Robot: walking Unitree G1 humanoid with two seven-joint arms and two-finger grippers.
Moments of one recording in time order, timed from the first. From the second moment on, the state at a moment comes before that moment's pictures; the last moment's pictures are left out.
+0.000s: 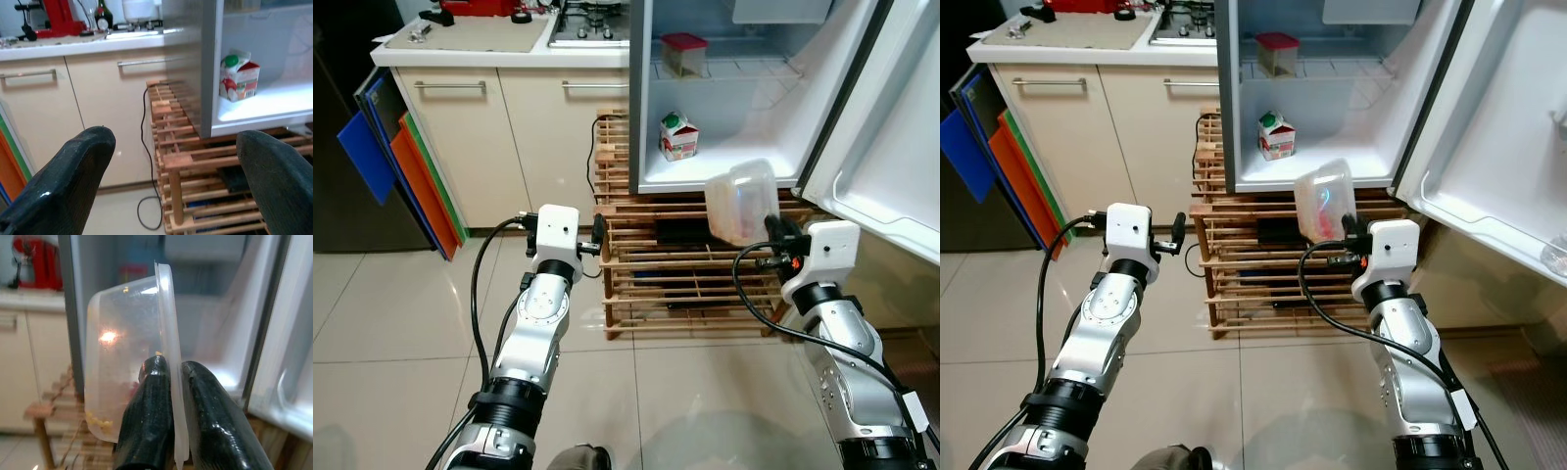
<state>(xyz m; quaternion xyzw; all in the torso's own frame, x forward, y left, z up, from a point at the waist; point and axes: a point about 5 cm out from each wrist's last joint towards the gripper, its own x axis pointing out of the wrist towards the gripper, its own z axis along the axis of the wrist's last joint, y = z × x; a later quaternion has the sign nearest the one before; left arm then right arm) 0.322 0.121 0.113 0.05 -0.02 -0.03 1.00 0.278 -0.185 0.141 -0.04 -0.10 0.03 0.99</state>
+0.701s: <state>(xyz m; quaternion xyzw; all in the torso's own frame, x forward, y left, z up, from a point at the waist) 0.319 0.129 0.117 0.04 -0.04 -0.02 1.00 0.285 -0.167 0.138 -0.04 -0.10 0.04 0.99</state>
